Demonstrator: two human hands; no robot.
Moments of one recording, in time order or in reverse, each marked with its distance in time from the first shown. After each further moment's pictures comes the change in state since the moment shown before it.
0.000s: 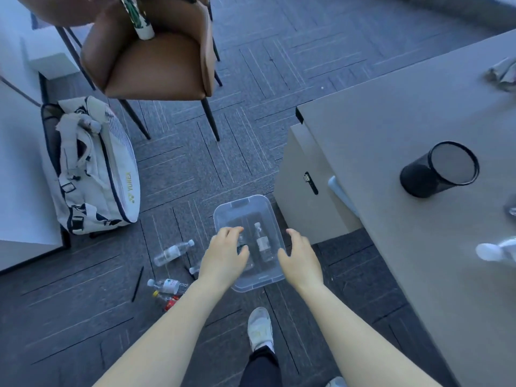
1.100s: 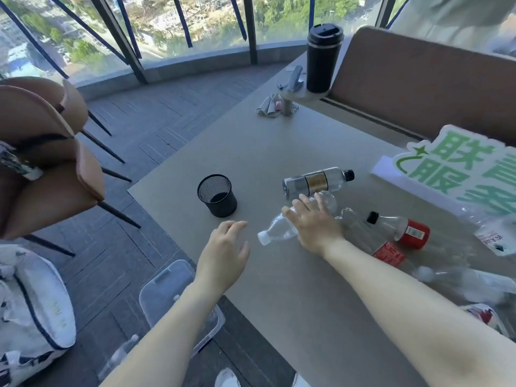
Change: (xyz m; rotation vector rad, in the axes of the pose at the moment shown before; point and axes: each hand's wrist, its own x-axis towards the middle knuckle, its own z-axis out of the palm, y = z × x) left_hand -0.083 0.371 0.134 0.171 0.110 0.611; right_hand -0.045 0.280 -0.349 -0.792 0.477 -0.332
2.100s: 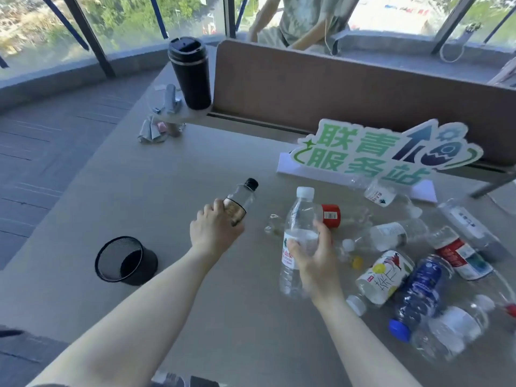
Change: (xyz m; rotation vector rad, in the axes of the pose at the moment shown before) left_hand 0.167 0.081 0.094 0.214 -0.236 0.187; right_hand -0.097 -0.011 -0.051 1.234 0.667 1.189
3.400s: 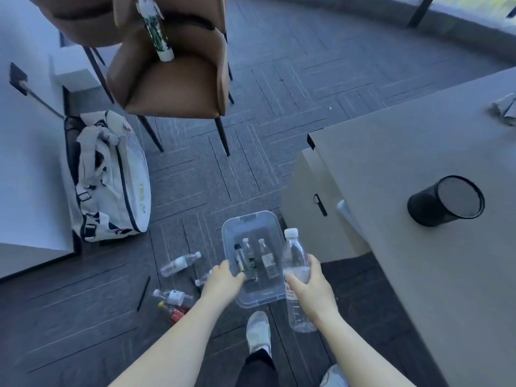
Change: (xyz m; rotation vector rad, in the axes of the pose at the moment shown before) left_hand -0.420 -0.428 0.030 -0.652 -0.229 -1.108; right_hand -0.329 0.082 0.305 -0.702 -1.084 0.035
